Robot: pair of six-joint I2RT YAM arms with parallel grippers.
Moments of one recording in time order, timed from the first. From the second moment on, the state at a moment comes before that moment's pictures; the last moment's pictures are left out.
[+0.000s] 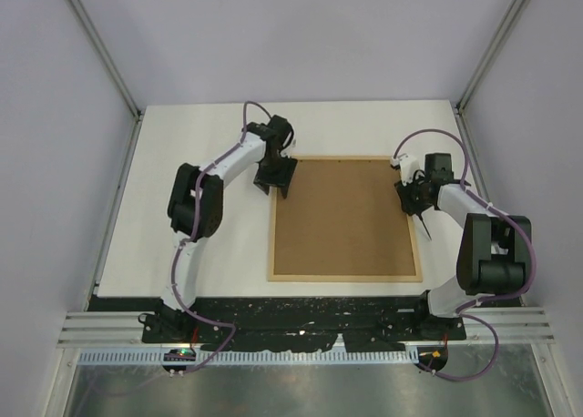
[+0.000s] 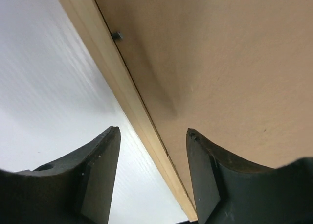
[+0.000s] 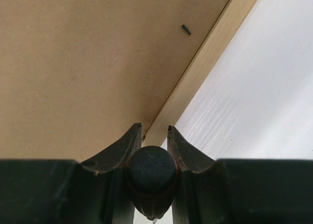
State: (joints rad) left arm -0.51 2.23 1.86 -0.99 0.10 -0.21; right arm -0.09 1.54 0.86 -0.34 -0.23 -0.56
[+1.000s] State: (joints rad) left arm -0.49 2.45 2.23 -1.05 -0.03 -0.19; right arm -0.09 1.47 0.81 -0.39 -0.27 -0.58
